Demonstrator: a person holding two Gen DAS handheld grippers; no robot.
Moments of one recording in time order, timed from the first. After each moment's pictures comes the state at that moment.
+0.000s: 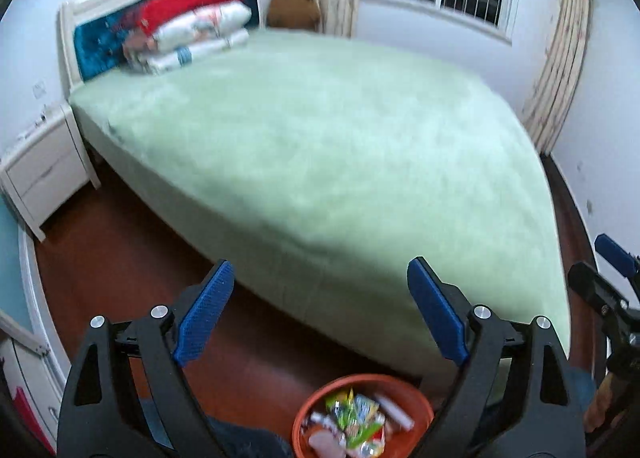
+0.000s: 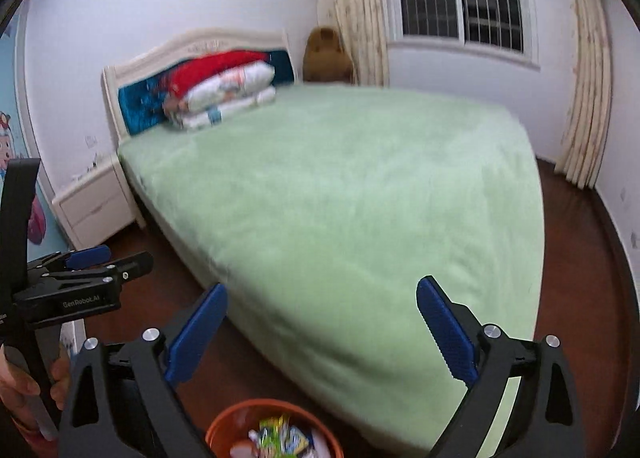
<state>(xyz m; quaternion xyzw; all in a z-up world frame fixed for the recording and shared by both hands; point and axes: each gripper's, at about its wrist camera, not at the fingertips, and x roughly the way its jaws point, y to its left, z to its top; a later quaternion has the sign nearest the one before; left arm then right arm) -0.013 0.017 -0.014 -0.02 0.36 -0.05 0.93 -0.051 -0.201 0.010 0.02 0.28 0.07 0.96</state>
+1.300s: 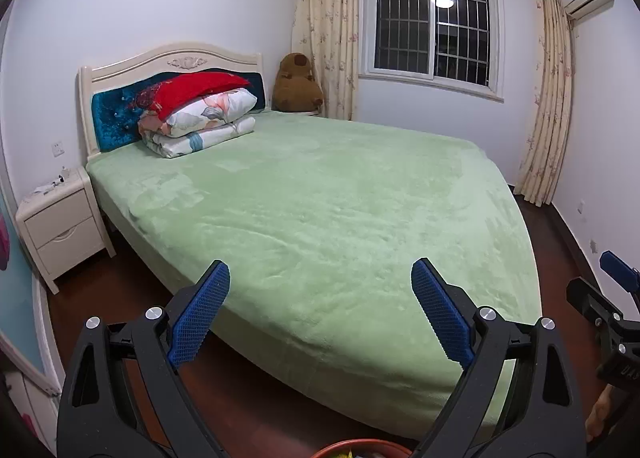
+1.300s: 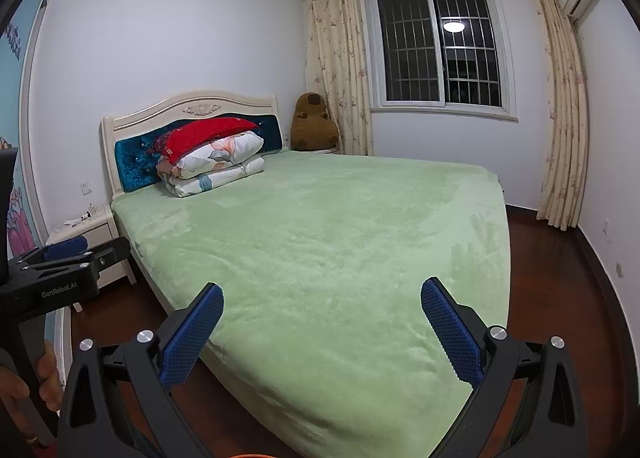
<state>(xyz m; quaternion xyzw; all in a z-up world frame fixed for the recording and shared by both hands) -0.032 -0.007 0.065 -0.01 0.23 -0.04 0.97 -0.069 -0.227 0.066 0.02 0.19 0.04 0.98</state>
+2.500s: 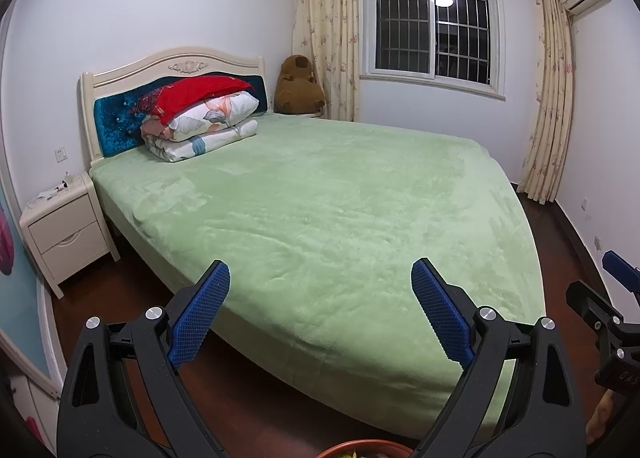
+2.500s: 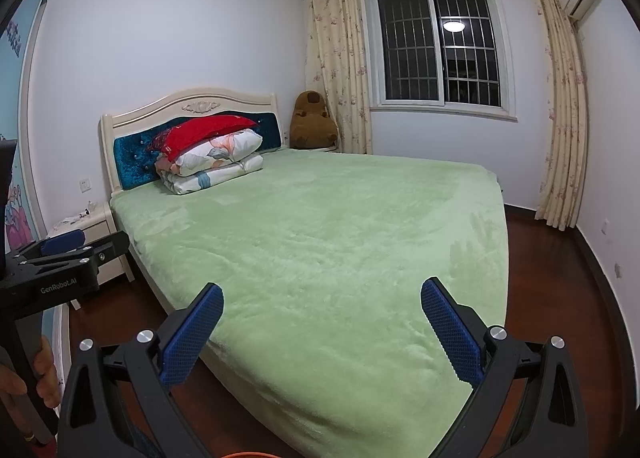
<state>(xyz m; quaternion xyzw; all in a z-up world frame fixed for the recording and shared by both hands) -0.036 -0.010 0.072 0.00 0.23 -0.03 0.97 -0.070 -0.226 0.069 0.02 0.19 0.04 0.98</state>
